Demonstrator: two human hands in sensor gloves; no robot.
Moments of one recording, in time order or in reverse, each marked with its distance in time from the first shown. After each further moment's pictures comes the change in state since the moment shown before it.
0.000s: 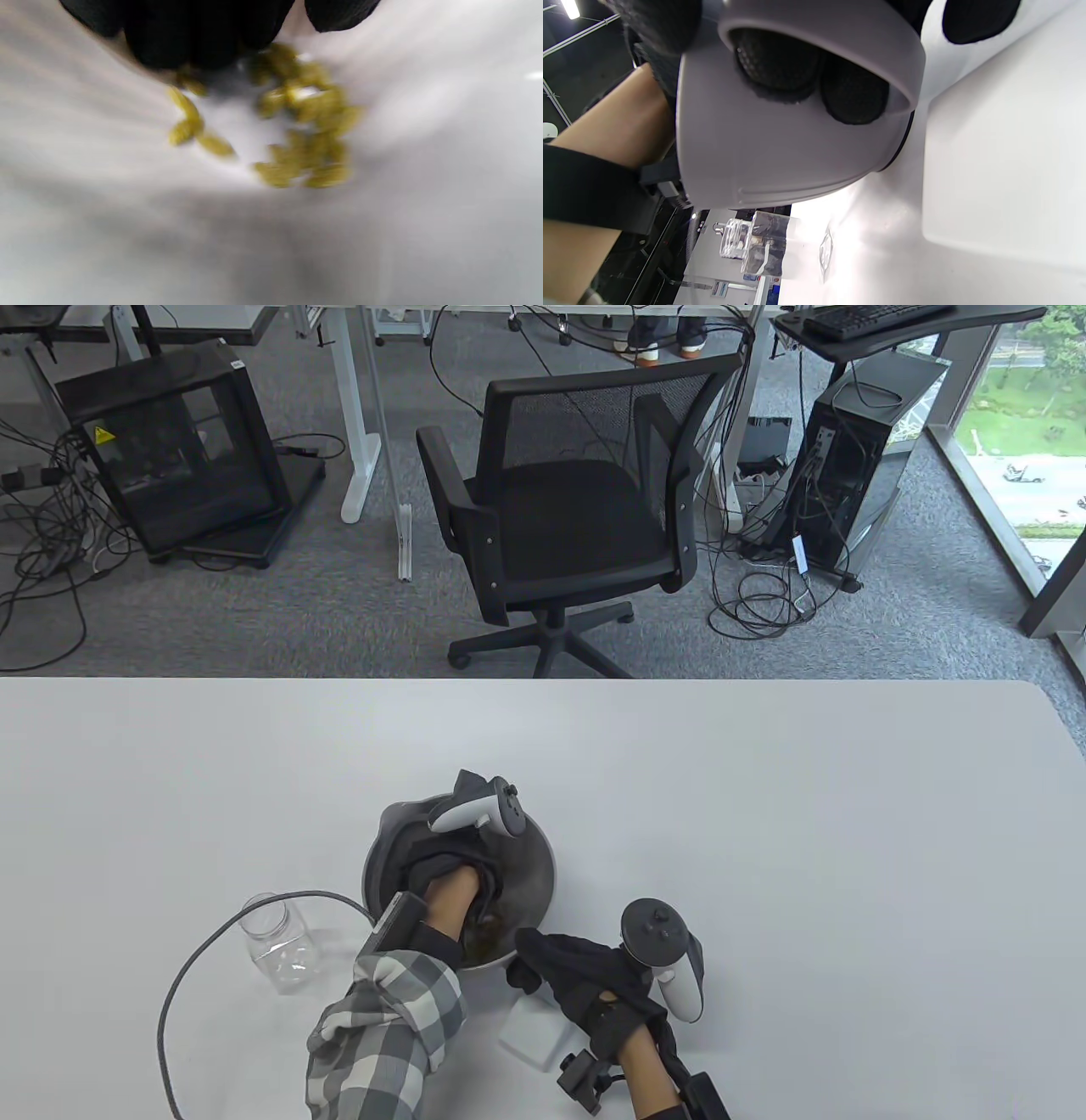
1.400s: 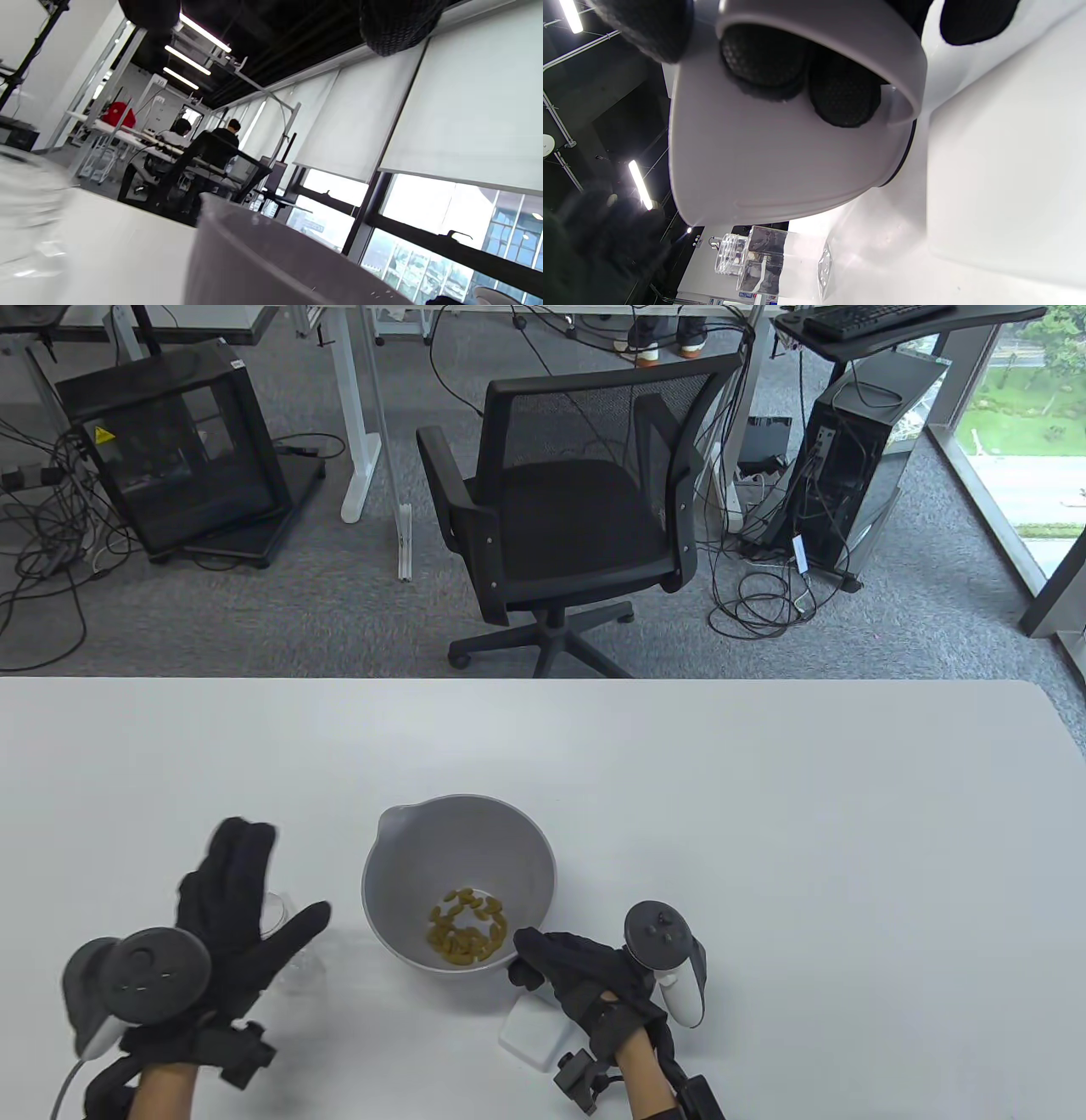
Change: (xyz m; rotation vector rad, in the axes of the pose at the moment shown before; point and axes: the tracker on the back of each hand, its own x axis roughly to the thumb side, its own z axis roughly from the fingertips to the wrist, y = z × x) left_hand -0.118 -0.069 0.220 1.179 -0.408 0.178; right_hand 0.003 -0.001 0.004 -0.064 0.005 0.002
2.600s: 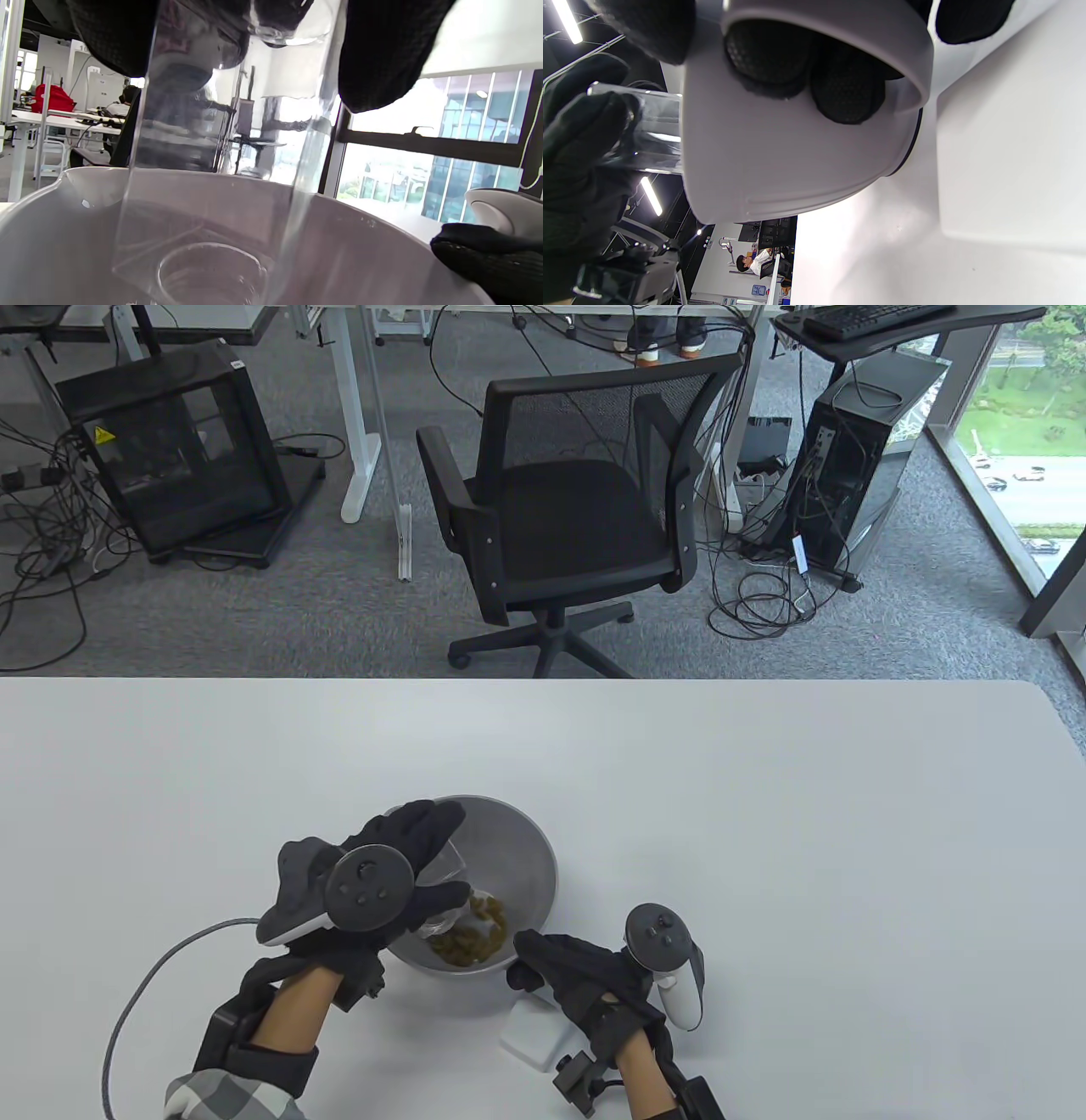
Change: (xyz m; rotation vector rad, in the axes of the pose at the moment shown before) left_hand 0.041 -0.039 -0.064 -0.177 -0.133 -0.196; right_hand 0.000 0.003 0.002 0.022 0.000 -0.053
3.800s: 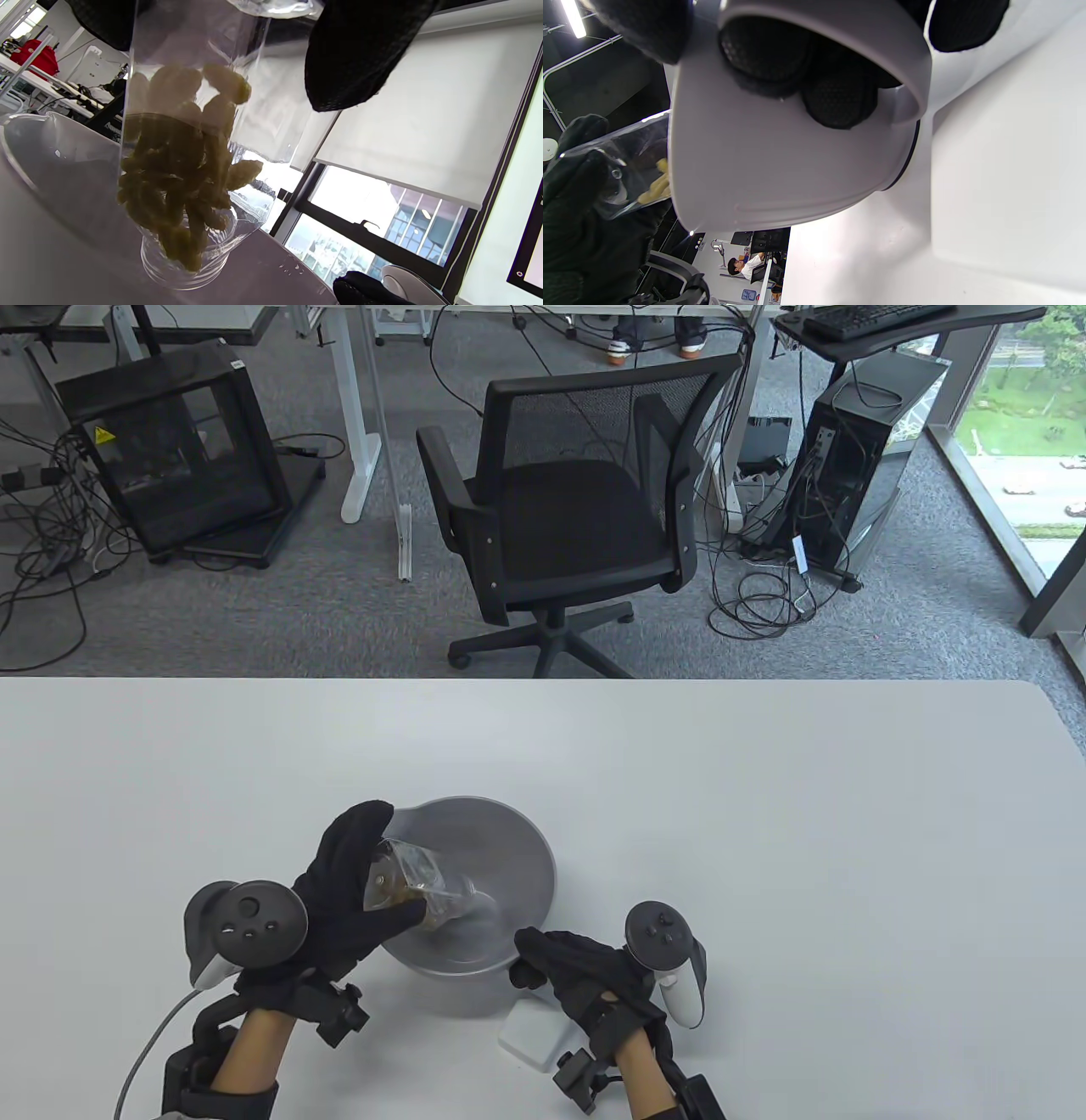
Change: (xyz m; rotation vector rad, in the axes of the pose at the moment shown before) left_hand -0.038 -0.019 0.040 0.176 -0.031 0.380; right_hand 0.003 -0.002 0.000 -0.026 -0.006 0.041
